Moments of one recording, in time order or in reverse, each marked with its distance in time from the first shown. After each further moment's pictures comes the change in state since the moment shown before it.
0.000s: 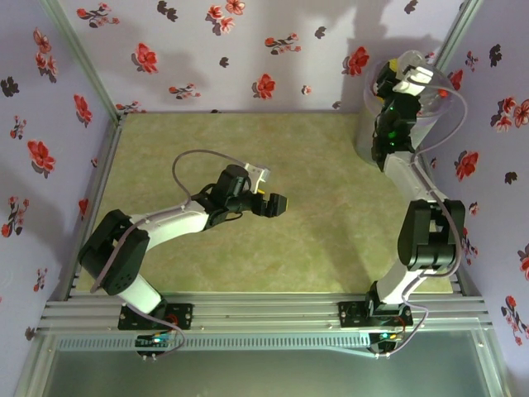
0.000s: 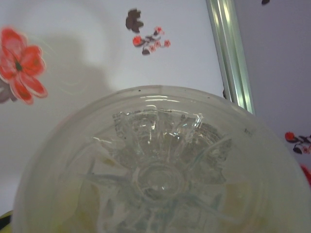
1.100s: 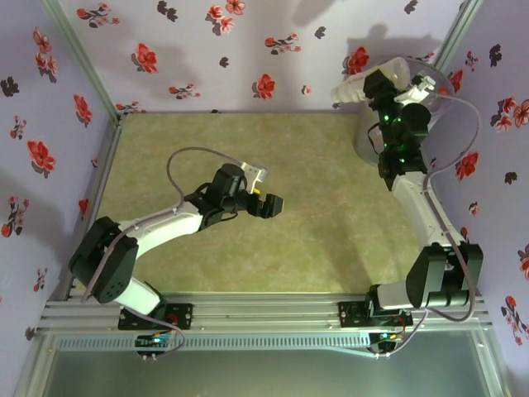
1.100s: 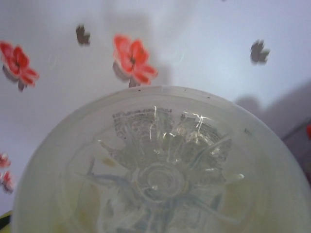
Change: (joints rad) left arm 0.007 -0.069 -0.002 -0.080 -0.026 0.060; right arm 0.032 -0.278 -0.117 -0.200 -0.311 0.501
